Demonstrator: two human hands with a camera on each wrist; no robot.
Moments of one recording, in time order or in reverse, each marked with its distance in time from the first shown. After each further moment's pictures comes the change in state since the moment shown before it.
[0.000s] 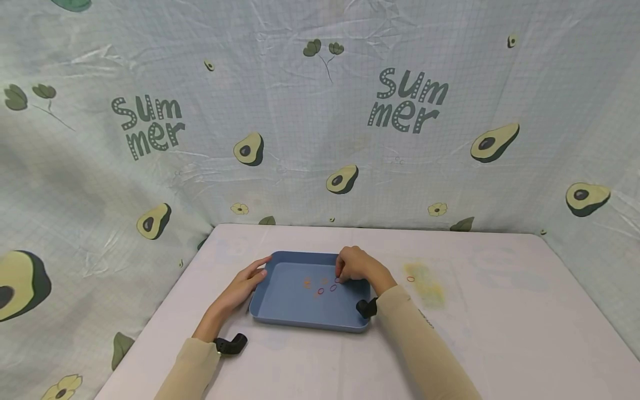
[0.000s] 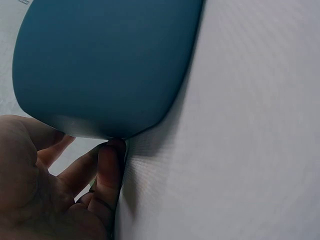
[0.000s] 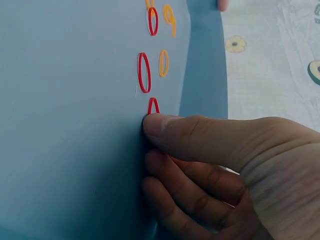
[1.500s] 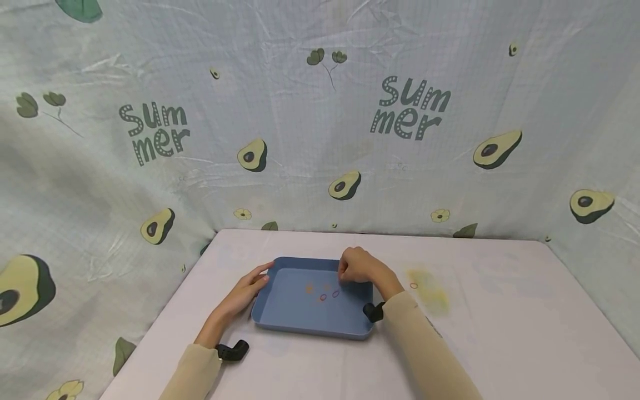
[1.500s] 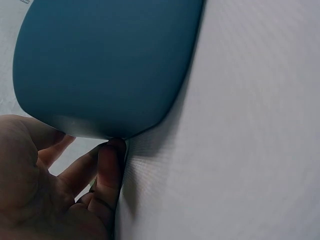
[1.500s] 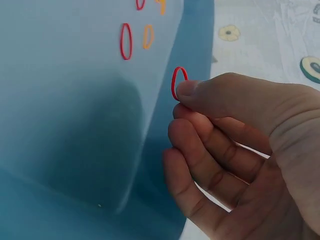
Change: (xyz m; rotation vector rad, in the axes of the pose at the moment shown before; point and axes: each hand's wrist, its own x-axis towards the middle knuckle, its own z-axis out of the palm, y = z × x) left_hand -0.004 0.002 0.002 0.010 0.032 -0.017; right_hand -0.011 -0.010 -0.017 -0.047 0.026 -0.056
